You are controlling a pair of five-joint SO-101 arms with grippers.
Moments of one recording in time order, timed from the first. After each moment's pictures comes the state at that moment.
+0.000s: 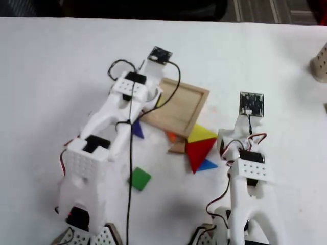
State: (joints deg) left arm 12.5 38.1 -14.9 61.1 0.9; right arm 6.9 -35.3 68.7 27.3 5.7
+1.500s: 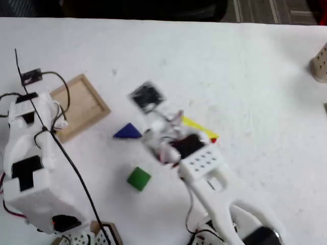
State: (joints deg) left arm -28.8 13.6 20.0 58.0 8.0; right arm -38.6 -26.3 43.3 46.3 11.6
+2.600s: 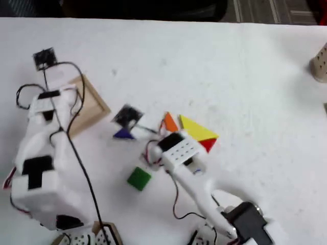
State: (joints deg) left arm -19.4 13.0 20.9 36.4 15.4; right arm -37.8 -13.5 44.8 47.1 20.7
